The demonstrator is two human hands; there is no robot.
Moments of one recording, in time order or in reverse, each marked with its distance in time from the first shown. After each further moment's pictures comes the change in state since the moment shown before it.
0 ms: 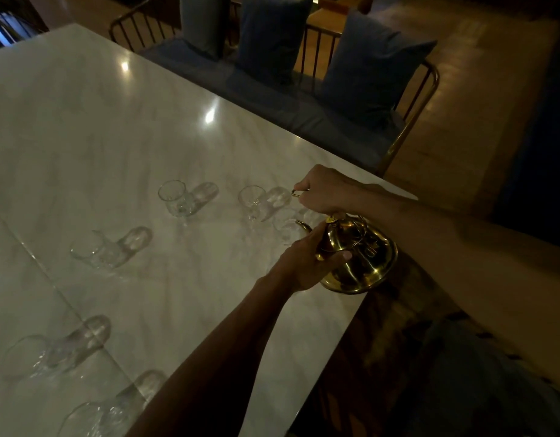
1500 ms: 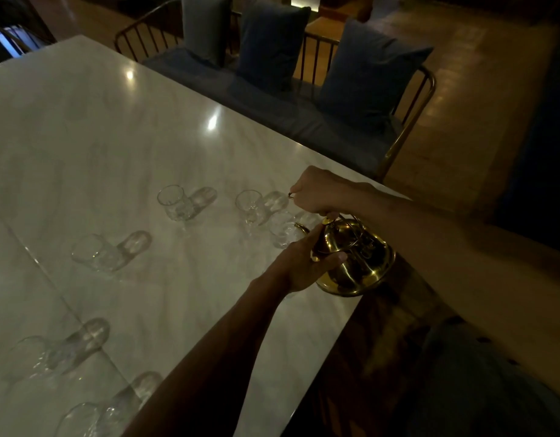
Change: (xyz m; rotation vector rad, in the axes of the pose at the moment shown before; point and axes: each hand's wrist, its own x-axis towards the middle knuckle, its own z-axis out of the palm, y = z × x) left_hand -0.001 0.008 0.002 -0.011 -0.029 -0.029; right_hand 0.007 0.006 -0.002 0.005 -0.022 0.000
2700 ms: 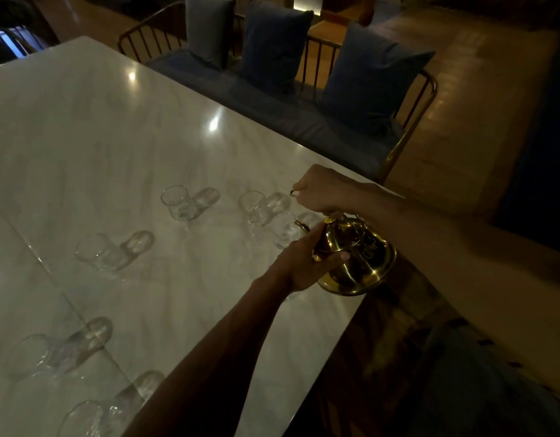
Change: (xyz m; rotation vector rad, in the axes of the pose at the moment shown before) left_hand 0.000 -0.001 -0.004 0.014 0.047 0.071; right_hand -0.019 -0.012 -0.011 -0.021 0.011 -0.028
